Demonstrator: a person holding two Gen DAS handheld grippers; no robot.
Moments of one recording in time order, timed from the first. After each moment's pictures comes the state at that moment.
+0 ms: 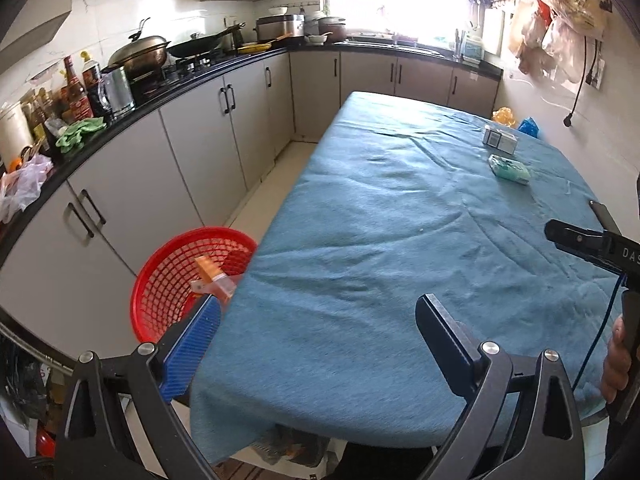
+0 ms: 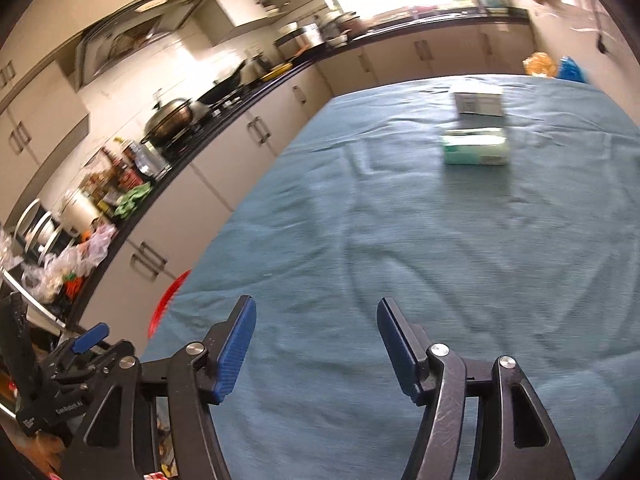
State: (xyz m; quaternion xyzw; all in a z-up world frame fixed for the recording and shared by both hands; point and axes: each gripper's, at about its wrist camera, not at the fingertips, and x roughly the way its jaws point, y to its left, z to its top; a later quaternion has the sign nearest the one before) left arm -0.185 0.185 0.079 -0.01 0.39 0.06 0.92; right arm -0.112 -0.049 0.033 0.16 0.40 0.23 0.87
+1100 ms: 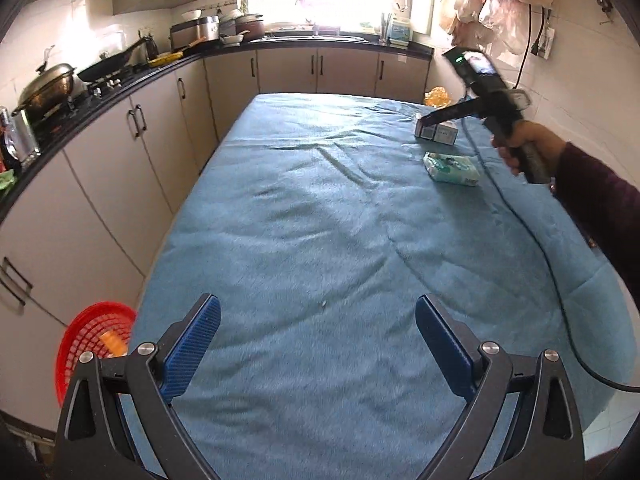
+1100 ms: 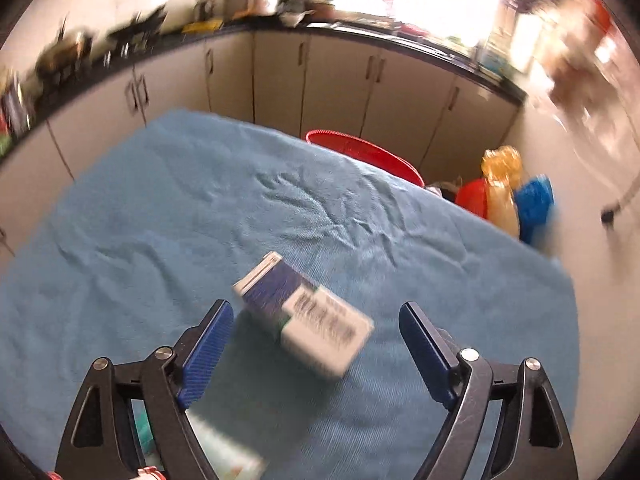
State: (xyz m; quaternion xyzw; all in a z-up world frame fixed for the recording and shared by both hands) left arm -0.081 0.124 0.065 0.01 0.40 -0.08 0.91; right arm 0.213 -0.113 0.029 -0.12 0.44 0.10 0.88
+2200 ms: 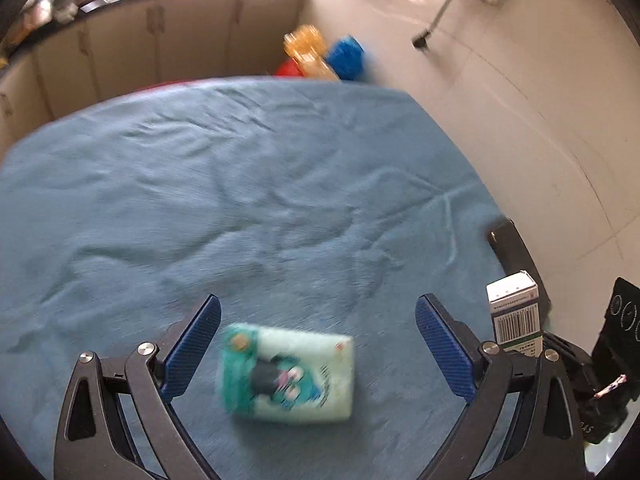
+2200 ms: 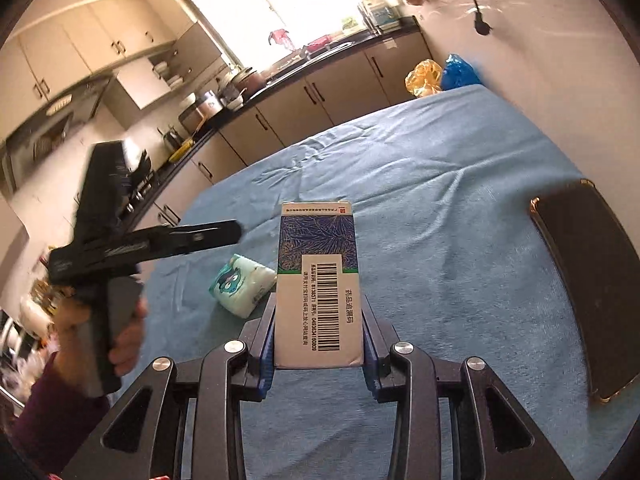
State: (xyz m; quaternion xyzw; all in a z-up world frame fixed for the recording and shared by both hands) left arm 0.173 -0.104 0.044 0.02 0.52 -0.31 0.79; right arm -0.030 -0.255 0.021 0.24 0.36 0.10 0.89
